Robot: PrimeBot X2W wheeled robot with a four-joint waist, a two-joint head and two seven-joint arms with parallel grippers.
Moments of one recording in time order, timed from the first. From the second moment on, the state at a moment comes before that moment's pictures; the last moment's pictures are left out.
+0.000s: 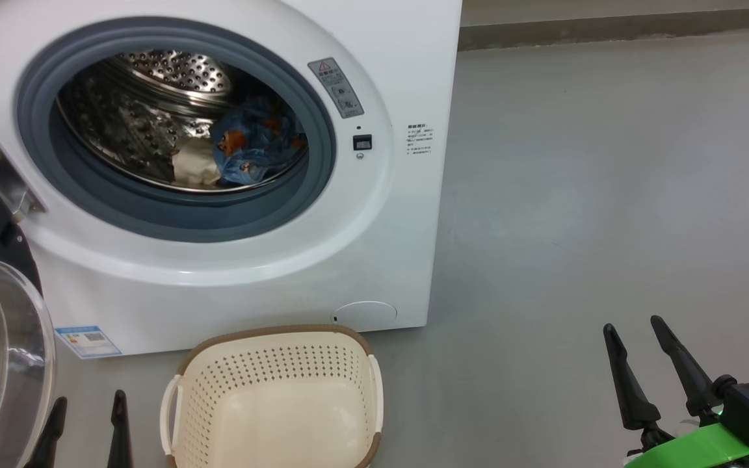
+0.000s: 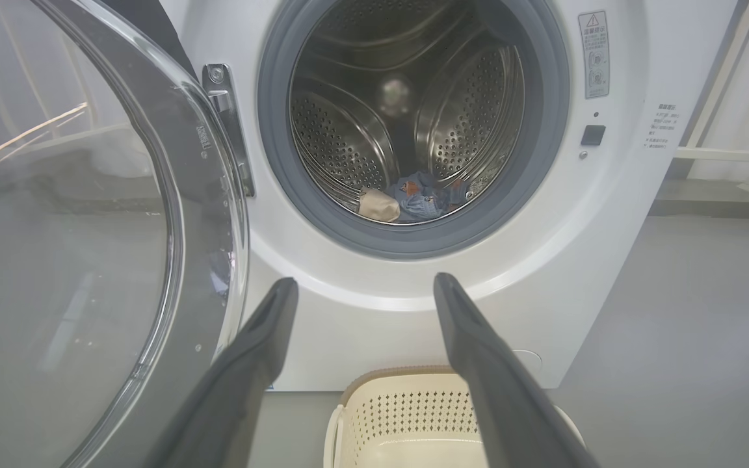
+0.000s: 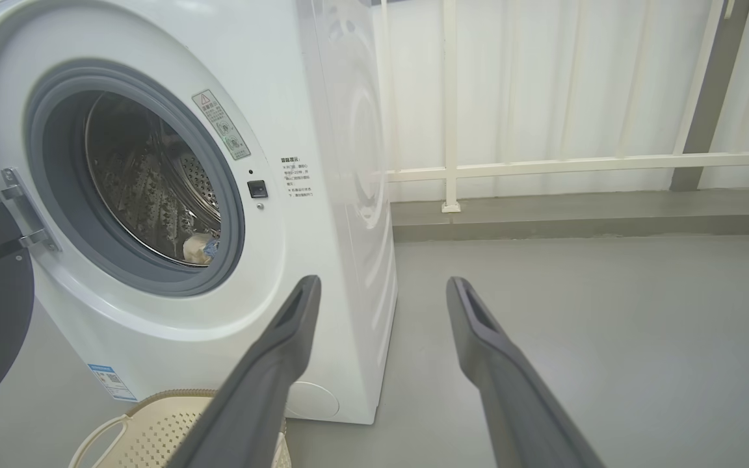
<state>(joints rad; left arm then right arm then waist) 0.04 0.08 0.19 0.26 -0.14 -0.13 -0.26 0.06 -0.20 0.09 0.11 0.34 0.13 -0.25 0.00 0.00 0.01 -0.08</state>
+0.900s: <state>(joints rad) 0.04 0.08 0.19 0.25 -0.14 -0.13 -0.26 0.06 -0.20 0.09 0.11 0.34 0.13 -0.25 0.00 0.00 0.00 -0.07</state>
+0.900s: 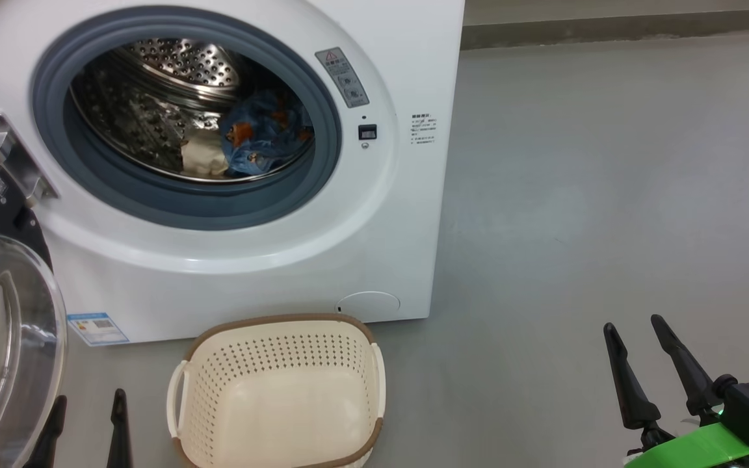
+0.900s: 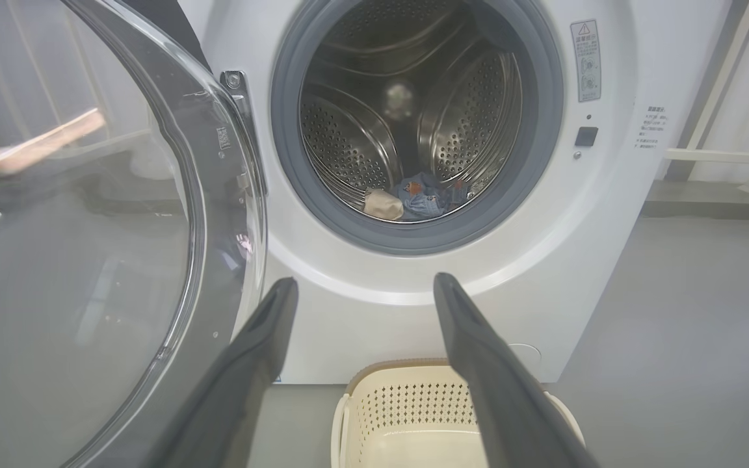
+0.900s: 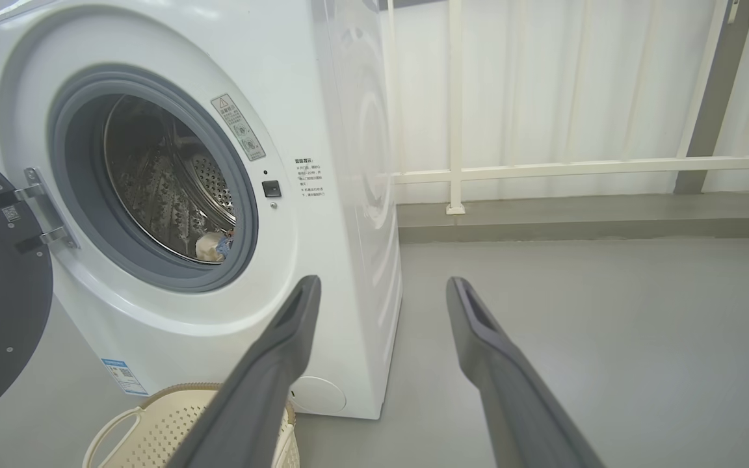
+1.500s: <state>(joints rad) 0.04 0.08 0.19 0.24 -0.14 -0.13 -0.26 0.07 -0.20 0.09 0.11 0.34 0.13 -0.25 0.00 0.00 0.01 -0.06</state>
